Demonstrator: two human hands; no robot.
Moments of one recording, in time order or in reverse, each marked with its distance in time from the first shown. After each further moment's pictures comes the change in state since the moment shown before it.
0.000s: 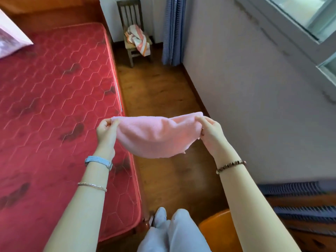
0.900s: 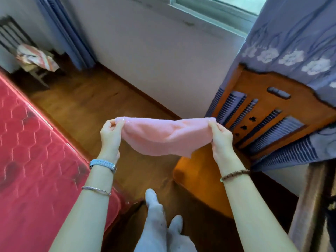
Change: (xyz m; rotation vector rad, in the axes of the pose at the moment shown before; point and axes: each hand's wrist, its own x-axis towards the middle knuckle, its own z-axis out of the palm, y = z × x) left_hand -0.240 -0.076 0.068 0.199 -0.633 0.087; right_hand -0.281 0.168 -0.173 0.392 0.885 0.032
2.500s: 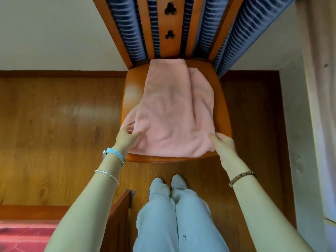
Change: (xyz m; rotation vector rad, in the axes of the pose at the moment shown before) left_hand 0.012 -0.370 0.239 0.953 -0.812 -0.182; right_hand 0.080 0.391 -0.200 -0.068 0.450 0.517
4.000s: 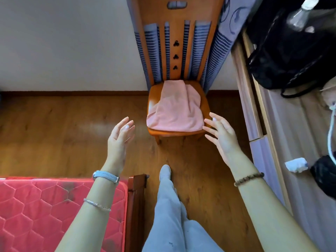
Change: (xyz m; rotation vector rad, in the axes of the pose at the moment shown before) left_hand -0.382 -0.030 -0.166 -0.660 0.018 0.471; right_hand -0.375 -0.032 -0.111 0.254 -0.201 -0.396
